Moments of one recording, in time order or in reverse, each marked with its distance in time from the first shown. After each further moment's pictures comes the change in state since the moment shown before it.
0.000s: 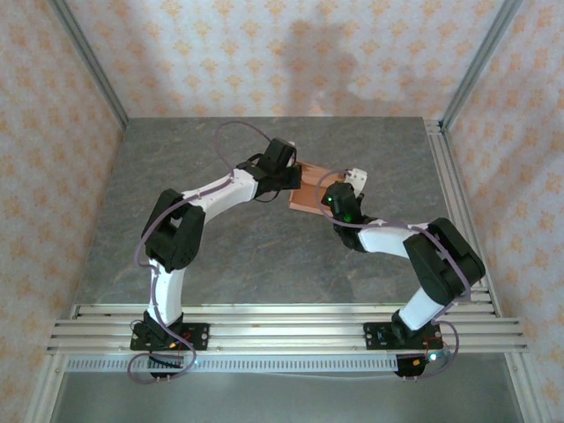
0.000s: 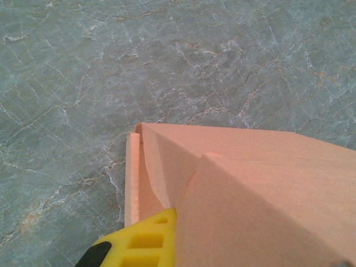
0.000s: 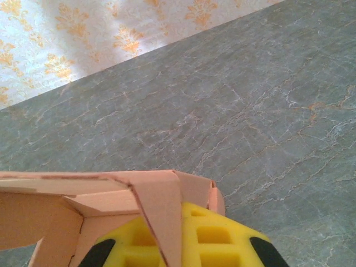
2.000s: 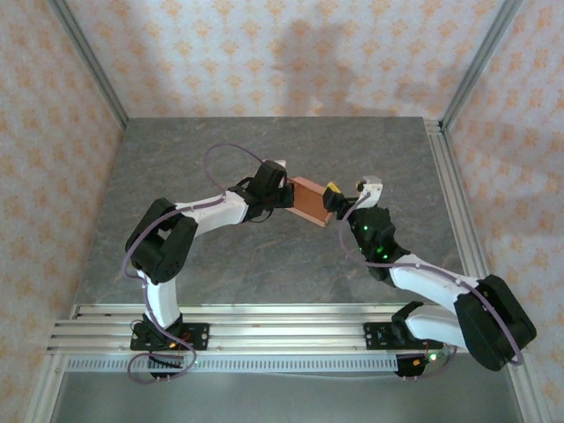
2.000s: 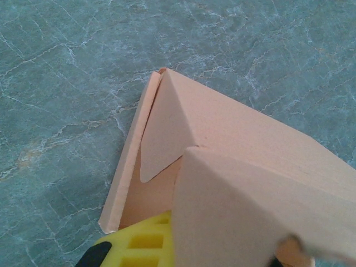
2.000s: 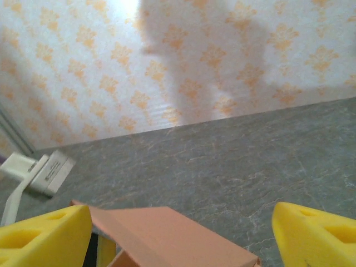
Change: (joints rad) left arm -0.022 -0.136 -0.336 0.261 -0.004 -0.048; right arm 0.001 -0.465 -0.270 0.182 -0.244 -0.232
